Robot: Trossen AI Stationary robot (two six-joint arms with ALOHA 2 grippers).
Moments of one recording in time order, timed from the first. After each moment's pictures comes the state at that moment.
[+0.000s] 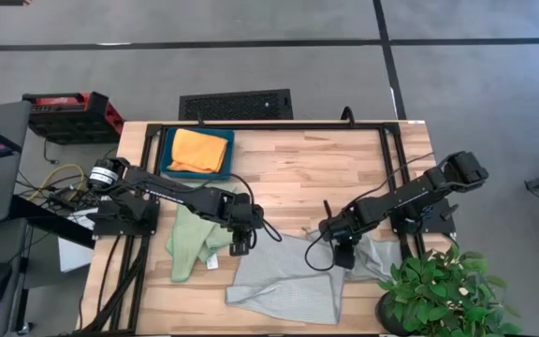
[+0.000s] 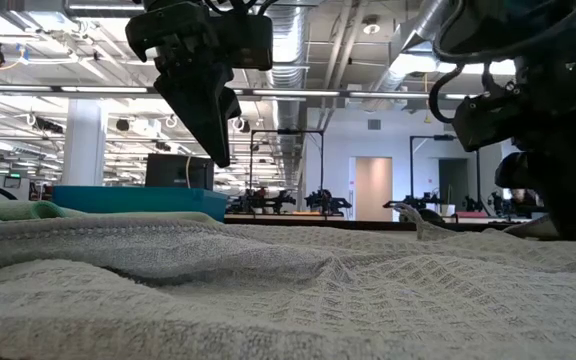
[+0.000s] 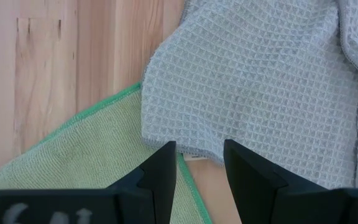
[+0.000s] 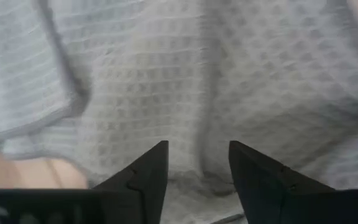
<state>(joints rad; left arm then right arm) -0.17 1.70 1.20 -0.66 -0.02 -0.21 0.31 1.51 0.76 -0.63 -0.24 0.58</state>
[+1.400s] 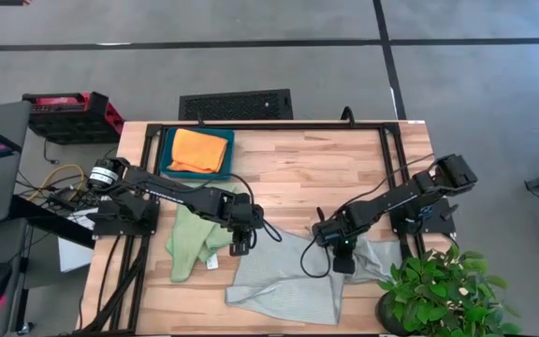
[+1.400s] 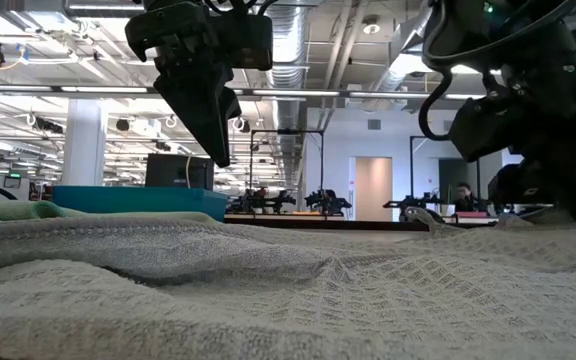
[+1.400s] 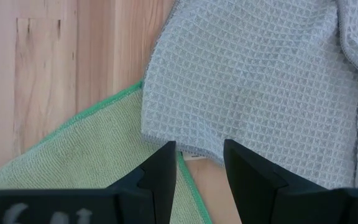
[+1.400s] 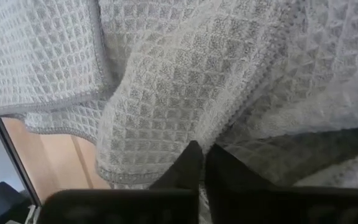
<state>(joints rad) -0.17 1.70 1.20 -0.66 -0.02 -0.21 0.31 1.62 0.81 -0.61 -0.39 0.44</state>
